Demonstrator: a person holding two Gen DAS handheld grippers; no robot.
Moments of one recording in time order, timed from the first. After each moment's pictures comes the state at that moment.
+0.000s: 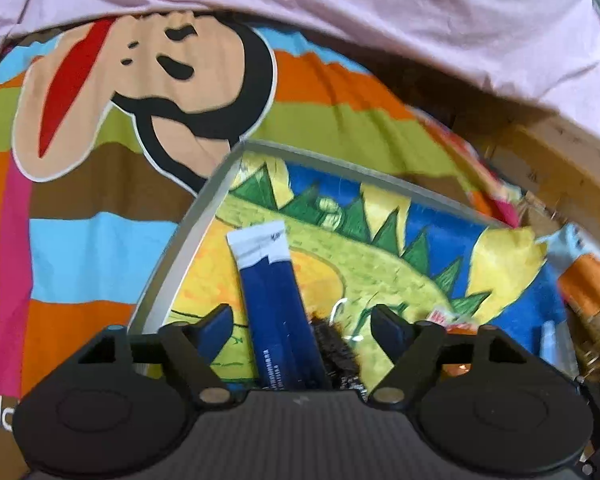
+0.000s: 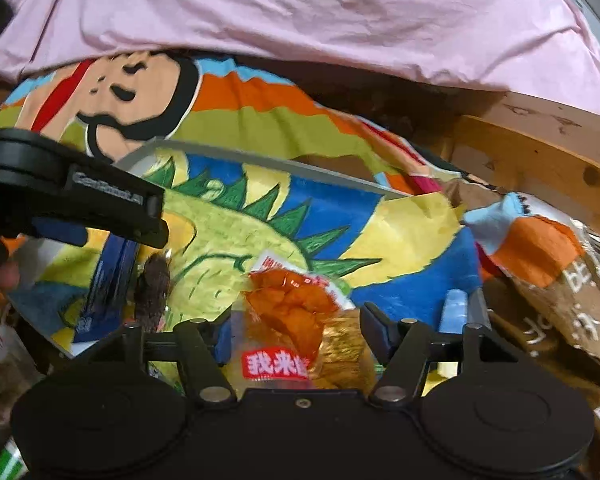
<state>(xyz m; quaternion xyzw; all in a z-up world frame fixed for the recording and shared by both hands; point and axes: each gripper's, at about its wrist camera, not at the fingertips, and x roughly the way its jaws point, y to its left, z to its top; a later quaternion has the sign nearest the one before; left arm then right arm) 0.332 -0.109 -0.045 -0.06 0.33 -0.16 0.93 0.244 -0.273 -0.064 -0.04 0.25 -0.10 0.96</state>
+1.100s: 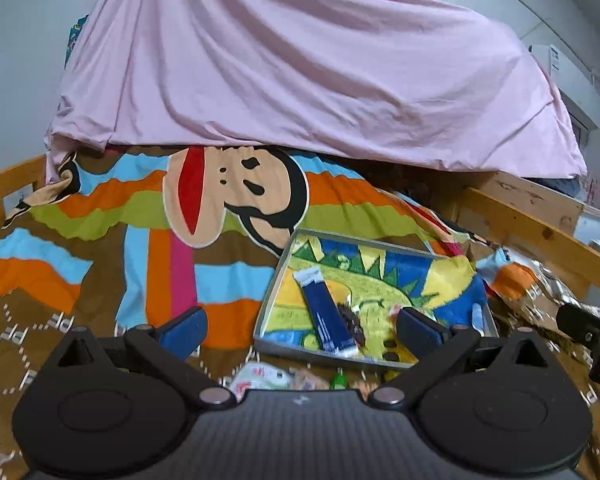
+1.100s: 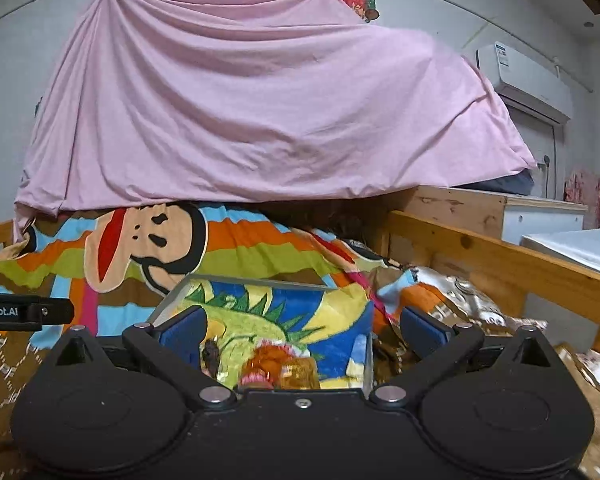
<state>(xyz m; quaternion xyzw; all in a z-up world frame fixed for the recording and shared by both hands) 0.102 -0.026 0.052 -0.02 0.21 -0.12 0.97 0.019 -0.269 0.054 0.02 0.11 -0.11 0.99</state>
